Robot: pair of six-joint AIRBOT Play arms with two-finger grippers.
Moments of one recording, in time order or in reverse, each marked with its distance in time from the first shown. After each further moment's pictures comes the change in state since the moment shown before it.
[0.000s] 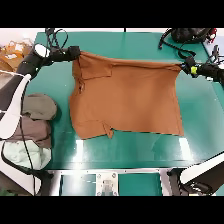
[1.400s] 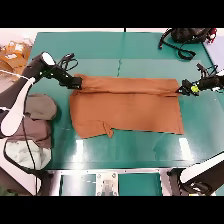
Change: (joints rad) left arm 0.001 -0.043 -0.056 0.229 -0.644 0.013; right arm -0.057 -0.021 -0.035 -0.420 0.489 -0.001
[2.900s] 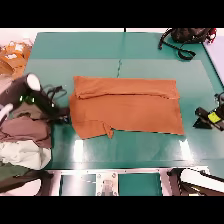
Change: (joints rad) left arm 0.022 0.516 -0.653 0.127 -0.237 -0.271; right arm -0.098 0.615 -0.639 -0.439 0.185 0.454
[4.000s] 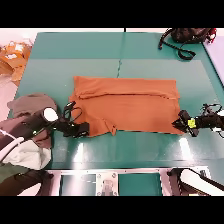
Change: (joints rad) left arm -0.259 0.142 -0.366 -0.321 0.489 -0.011; right arm 0.031 0.115 -0.354 0.410 -0.387 -0.007
